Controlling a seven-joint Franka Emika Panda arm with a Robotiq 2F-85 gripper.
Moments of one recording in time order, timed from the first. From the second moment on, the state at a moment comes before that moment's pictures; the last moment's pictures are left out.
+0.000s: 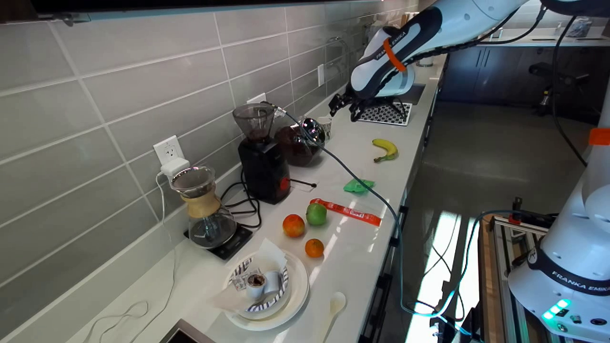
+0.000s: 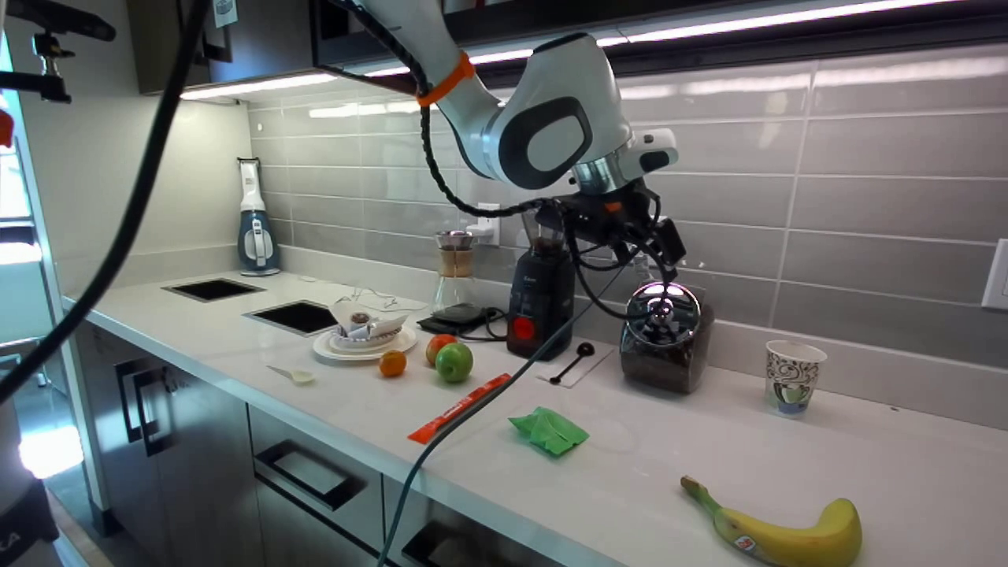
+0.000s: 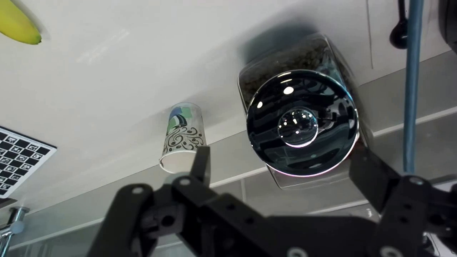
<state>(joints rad) -0.35 0.23 -0.11 -2.09 0.20 2.95 -0.10</state>
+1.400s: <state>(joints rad) -0.36 0.51 -0.07 -1.84 0.20 3.00 -0.12</state>
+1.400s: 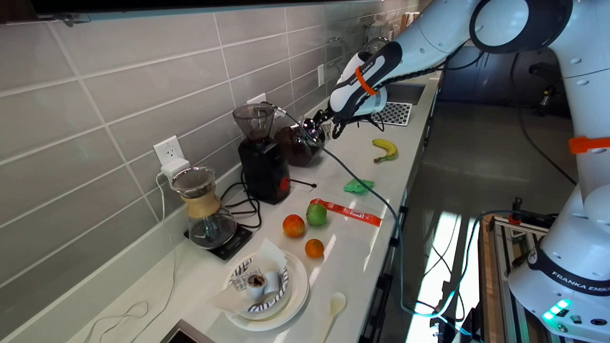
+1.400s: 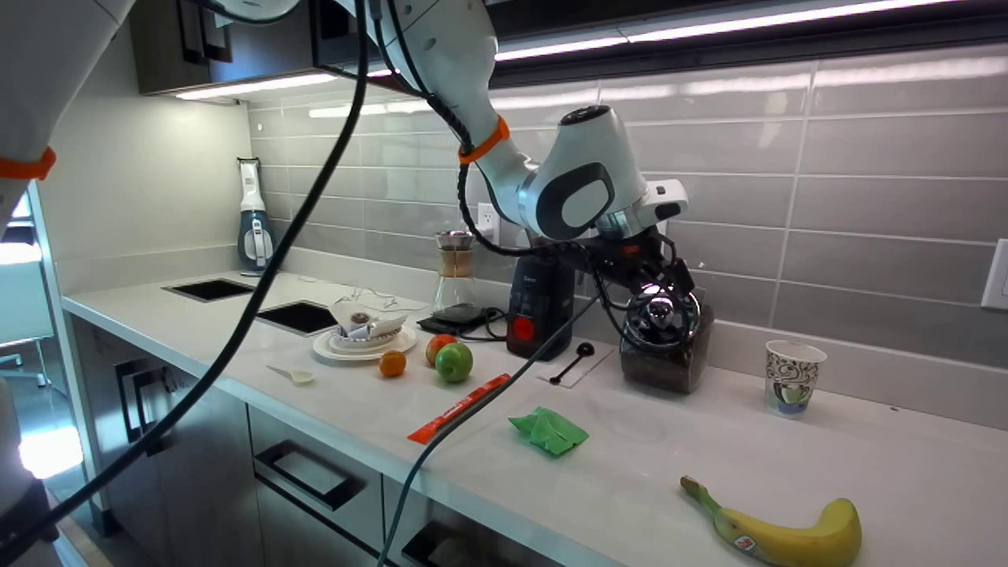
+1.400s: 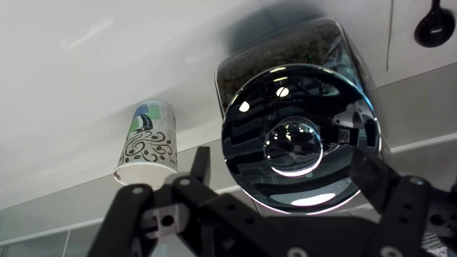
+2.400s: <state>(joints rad) -0.34 0.57 -0.08 -1.78 0.20 3.00 -0.07</state>
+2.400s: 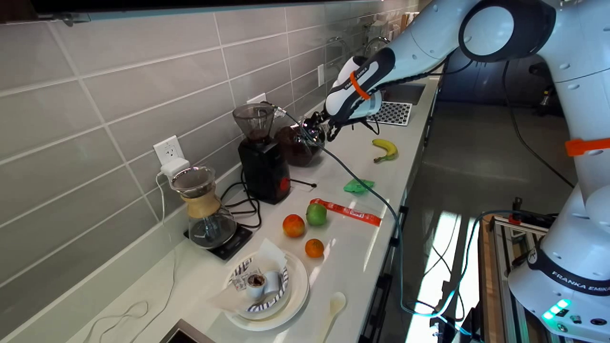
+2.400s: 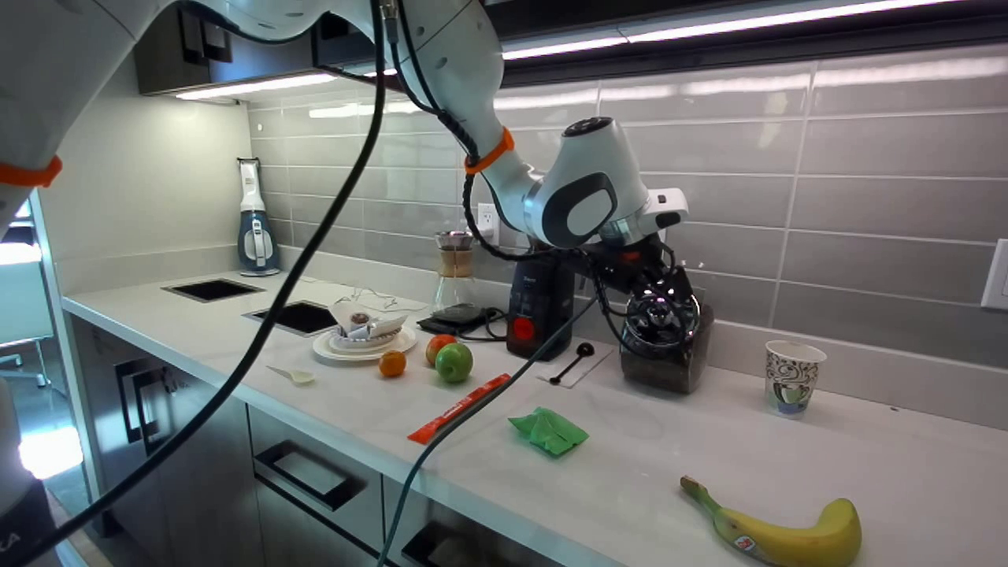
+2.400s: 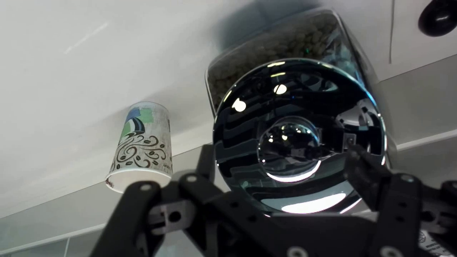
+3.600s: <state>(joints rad) -0.33 0.58 -0.10 -1.75 0.20 3.00 0.01</state>
